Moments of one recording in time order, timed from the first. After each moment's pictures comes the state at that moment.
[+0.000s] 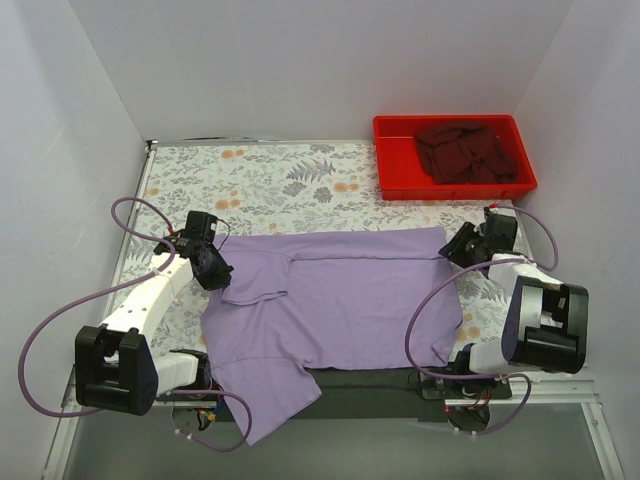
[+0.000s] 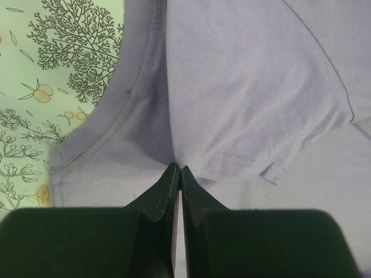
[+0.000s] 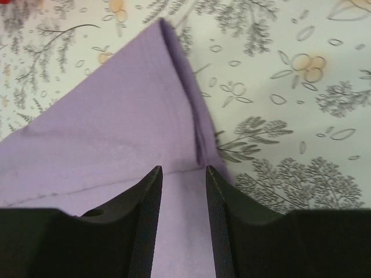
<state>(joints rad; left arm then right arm) -0.16 1.21 0.81 -0.81 -0.08 -0.77 -0.16 1.40 0.62 -0.05 -0.28 0.43</state>
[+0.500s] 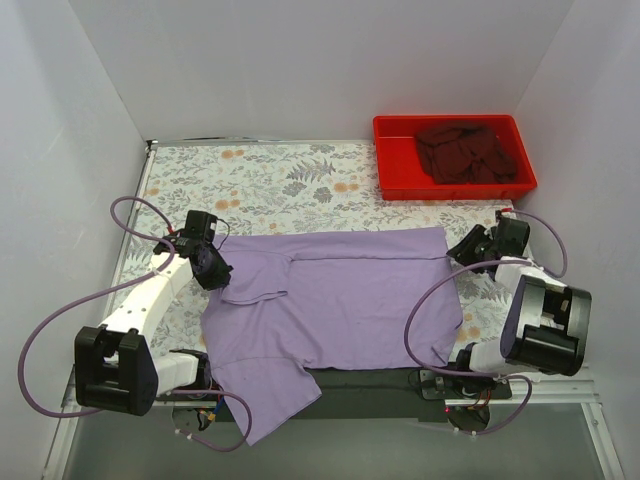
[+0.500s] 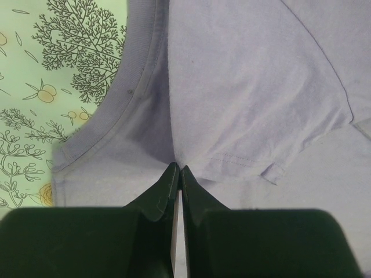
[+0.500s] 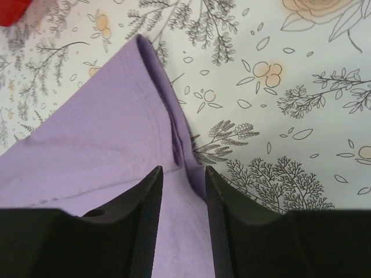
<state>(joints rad) -0.16 1.21 0.82 -0.82 -0.09 -0.78 -0.26 1.42 0.59 -0.02 -0.33 0.43</state>
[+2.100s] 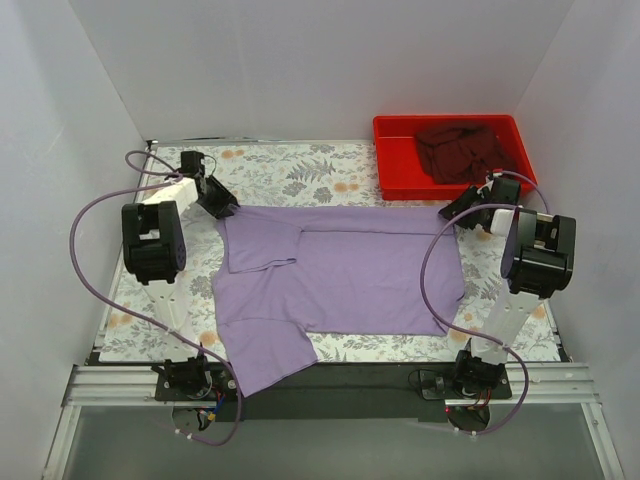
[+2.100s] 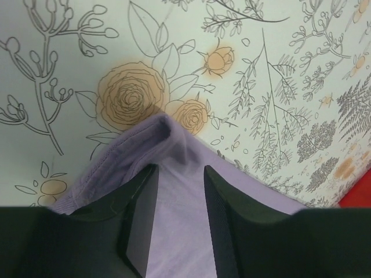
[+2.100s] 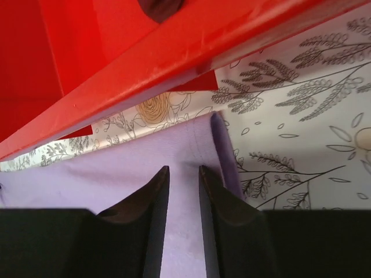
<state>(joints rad) 0.06 2.13 1.52 -0.43 0.20 -0.76 -0.23 1.95 1.07 0.14 -0.49 0.50</state>
